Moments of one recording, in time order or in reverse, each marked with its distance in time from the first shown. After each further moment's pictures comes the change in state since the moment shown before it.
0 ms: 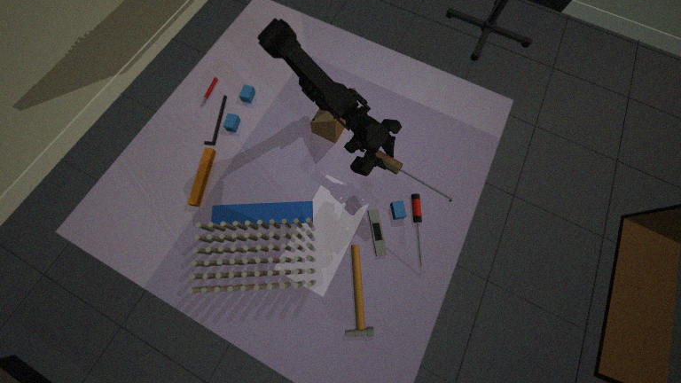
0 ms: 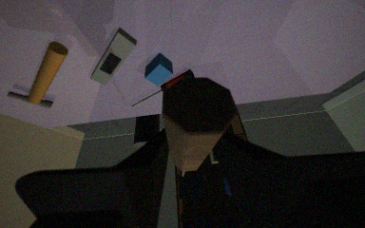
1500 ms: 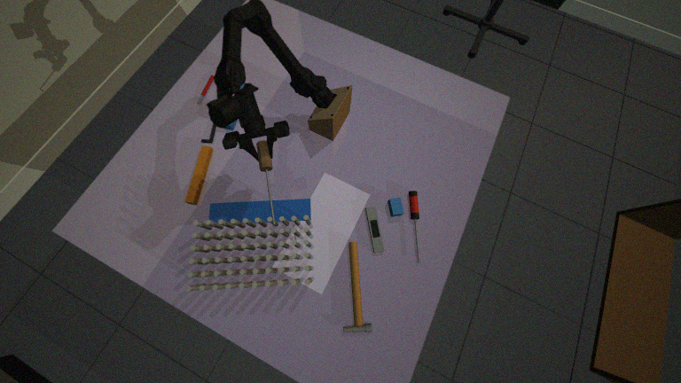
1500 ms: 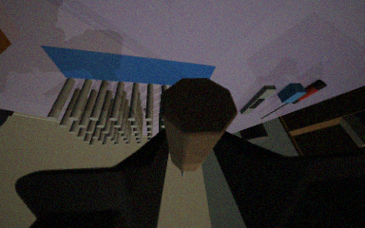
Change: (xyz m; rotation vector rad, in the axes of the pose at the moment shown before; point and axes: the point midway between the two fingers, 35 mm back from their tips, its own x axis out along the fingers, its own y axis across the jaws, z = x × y) arm -0.191 0.188 0.237 0.569 -0.025 0.471
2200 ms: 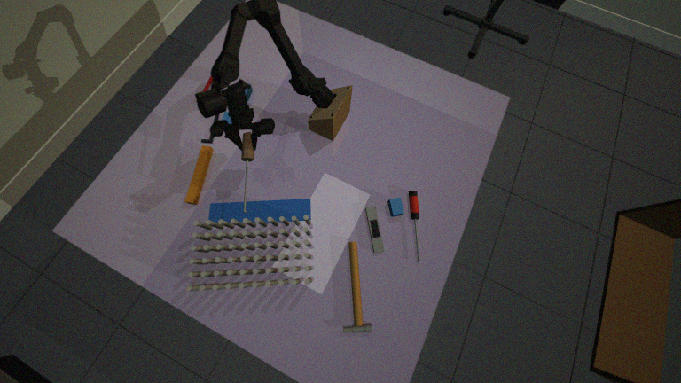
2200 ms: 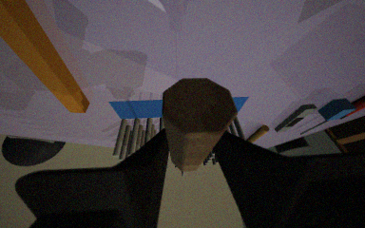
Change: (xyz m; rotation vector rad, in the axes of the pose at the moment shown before) arm -0.005 0.054 0.078 0.127 -0.085 0.135
